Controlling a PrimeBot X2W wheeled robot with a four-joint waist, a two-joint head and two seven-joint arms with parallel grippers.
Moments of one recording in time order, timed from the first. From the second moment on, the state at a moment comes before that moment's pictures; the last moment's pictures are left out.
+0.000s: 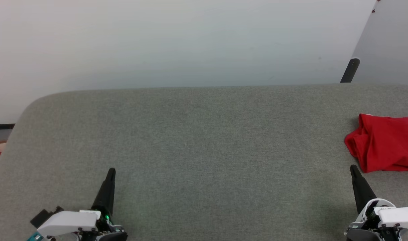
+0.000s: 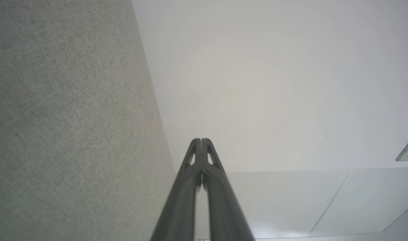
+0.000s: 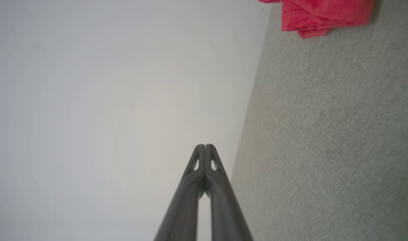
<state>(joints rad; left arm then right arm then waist) -0.10 0.06 0.11 0.24 -1.57 -0.13 0.10 -0.10 -0.06 -0.11 0.25 1.56 0.13 0.11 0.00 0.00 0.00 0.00</state>
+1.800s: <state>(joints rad) -0.11 0.05 0.11 0.24 -1.61 -0.13 0.12 -0.11 -0.05 -0.11 0.25 1.61 0.13 0.11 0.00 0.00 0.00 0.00</state>
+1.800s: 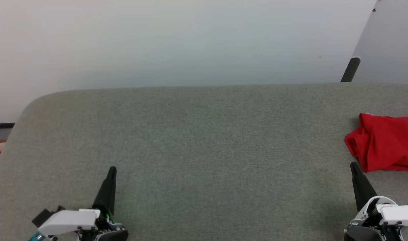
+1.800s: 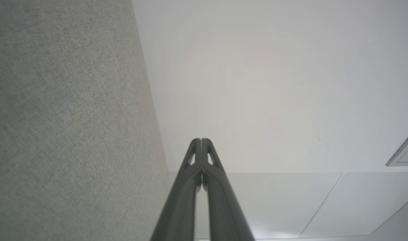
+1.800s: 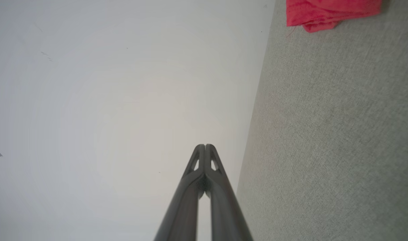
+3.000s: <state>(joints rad) -0.11 0.05 0.11 0.24 -1.61 -0.13 0.12 -0.11 -0.05 -0.11 0.25 1.61 0.13 0.11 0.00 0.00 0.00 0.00</state>
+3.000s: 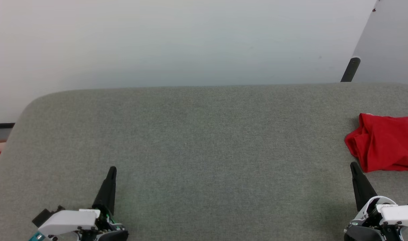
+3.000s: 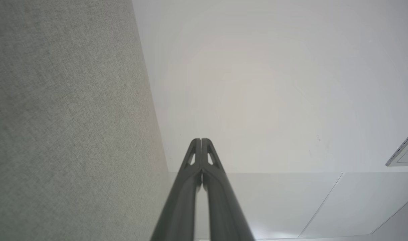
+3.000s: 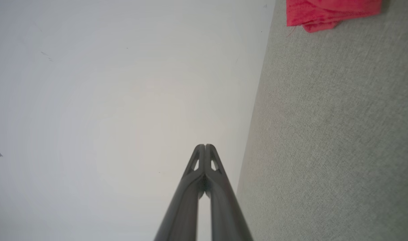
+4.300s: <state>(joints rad) -0.11 0.05 0.11 0.24 -1.61 -0.13 0.12 -0.11 -0.05 -0.11 0.25 1.61 0.13 0.11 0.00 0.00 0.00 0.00</state>
